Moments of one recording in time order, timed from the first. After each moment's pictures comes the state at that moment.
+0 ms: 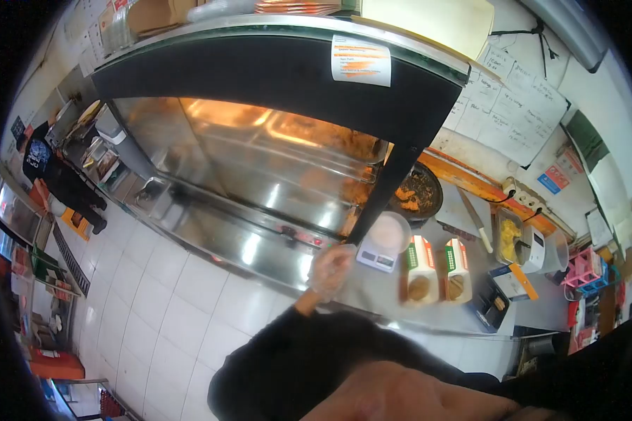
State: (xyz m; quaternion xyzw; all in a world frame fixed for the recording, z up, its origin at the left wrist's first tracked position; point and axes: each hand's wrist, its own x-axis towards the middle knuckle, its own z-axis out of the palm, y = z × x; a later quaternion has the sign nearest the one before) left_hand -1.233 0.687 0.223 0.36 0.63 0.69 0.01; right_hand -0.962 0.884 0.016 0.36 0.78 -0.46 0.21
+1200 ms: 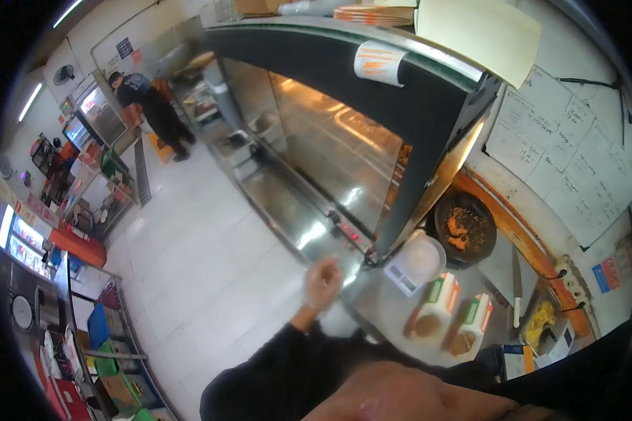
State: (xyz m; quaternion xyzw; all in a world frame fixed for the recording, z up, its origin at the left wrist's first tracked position) left_hand -1.145 0.665 0.214 0.13 0.77 0.61 -0.16; right_hand -0.978 0.941 -0.153 0.08 0.87 -0.26 0.40
